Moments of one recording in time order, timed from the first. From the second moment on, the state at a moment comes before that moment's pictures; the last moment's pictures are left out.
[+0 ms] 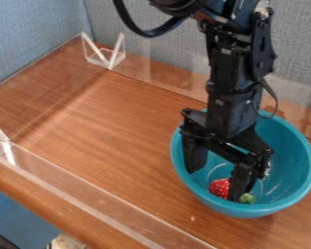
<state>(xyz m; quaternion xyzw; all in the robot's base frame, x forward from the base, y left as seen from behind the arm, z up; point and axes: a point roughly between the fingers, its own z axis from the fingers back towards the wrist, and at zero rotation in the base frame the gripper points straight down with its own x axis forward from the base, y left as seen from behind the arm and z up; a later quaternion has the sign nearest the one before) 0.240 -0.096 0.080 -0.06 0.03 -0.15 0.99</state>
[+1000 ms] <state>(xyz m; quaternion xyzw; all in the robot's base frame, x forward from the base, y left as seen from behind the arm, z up) 0.254 -0.074 0.172 0.05 -0.08 -0.17 0.98</state>
